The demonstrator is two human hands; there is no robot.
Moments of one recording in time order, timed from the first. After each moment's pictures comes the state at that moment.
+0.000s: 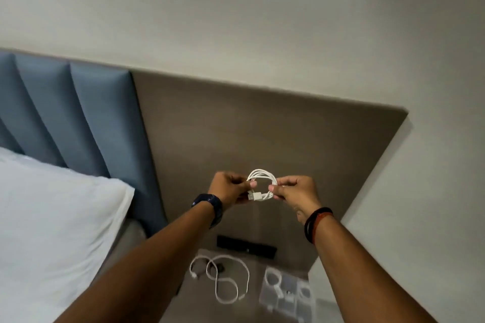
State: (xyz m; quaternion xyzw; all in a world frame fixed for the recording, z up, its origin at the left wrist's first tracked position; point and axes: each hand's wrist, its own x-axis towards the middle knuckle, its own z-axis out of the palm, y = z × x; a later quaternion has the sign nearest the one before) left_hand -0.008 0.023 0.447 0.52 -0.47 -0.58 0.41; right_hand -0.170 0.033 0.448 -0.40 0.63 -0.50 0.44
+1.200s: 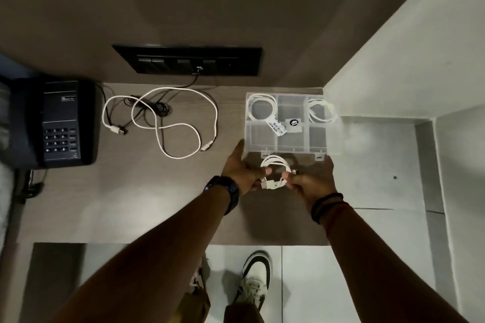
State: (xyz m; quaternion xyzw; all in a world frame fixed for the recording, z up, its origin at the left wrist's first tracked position) left_hand -0.152 0.053 -0.125 0.59 -0.29 -0.74 0.16; right_hand -0.300 0.105 -0.121 -0.04 0.70 -0.36 0.61
